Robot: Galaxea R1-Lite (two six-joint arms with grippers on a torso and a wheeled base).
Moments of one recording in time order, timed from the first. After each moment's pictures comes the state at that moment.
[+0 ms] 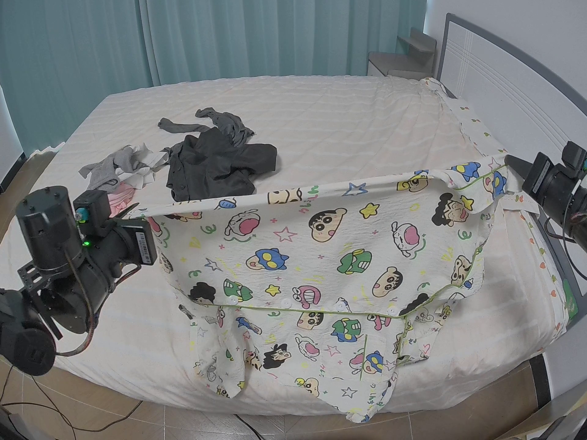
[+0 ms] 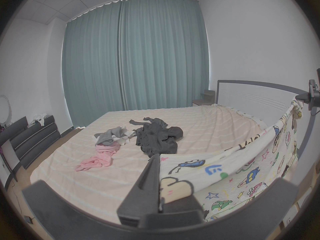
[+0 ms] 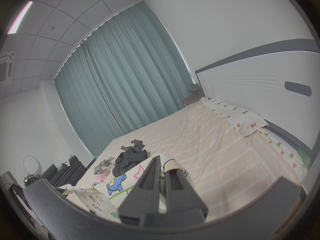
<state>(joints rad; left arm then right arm) -0.42 1.50 -0.51 -0.91 0.45 0.01 0.22 1.36 -0.70 -0.67 -0.06 0.43</state>
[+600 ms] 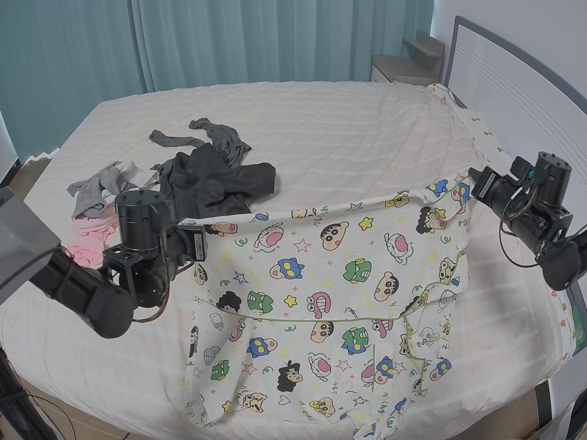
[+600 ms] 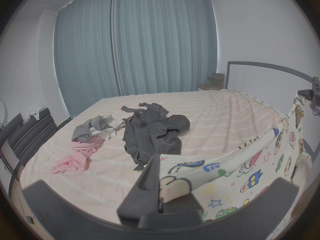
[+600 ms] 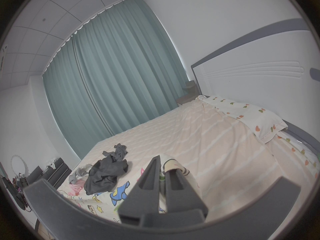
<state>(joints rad) -0.40 1.91 -0.75 -0.91 0.45 -0.05 0.15 1.79 -0.77 -1.02 -0.07 0.41</state>
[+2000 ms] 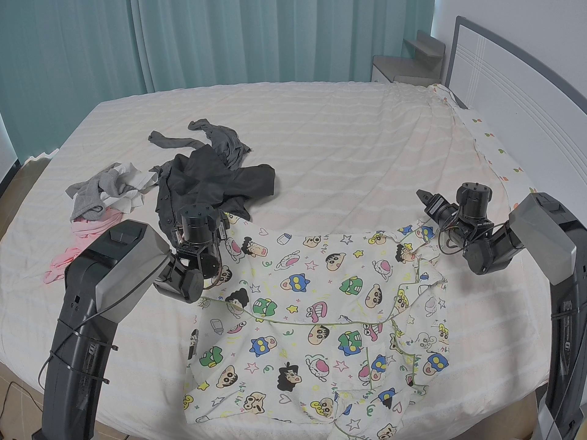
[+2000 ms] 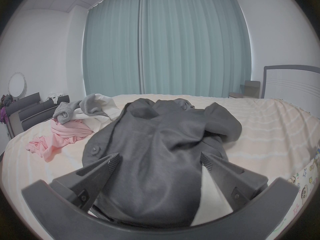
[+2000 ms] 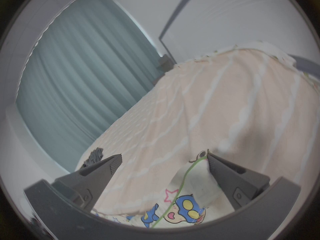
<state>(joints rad) -0.27 2.64 -1.55 -0.98 0.58 -0.12 0.10 2.46 -1.37 -0.92 -0.09 0.67</state>
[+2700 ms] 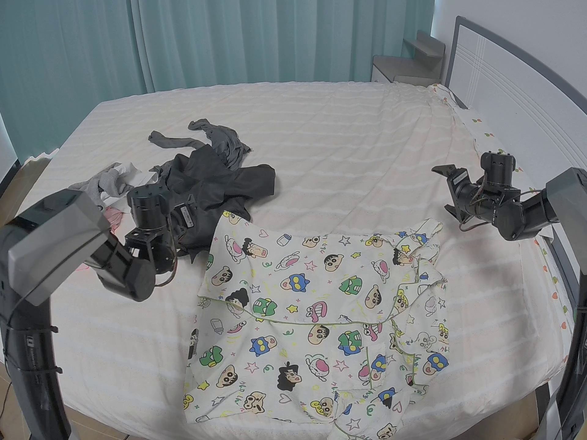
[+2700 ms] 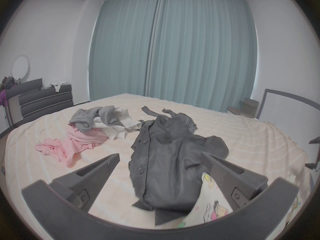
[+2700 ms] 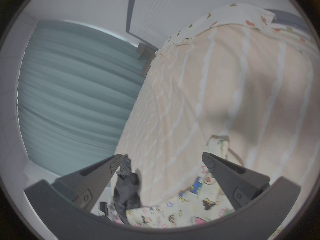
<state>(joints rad) -0.21 2.26 -1.10 -1.03 0.47 -0.26 0.03 2.27 -1.43 -0.57 0.15 1.08</state>
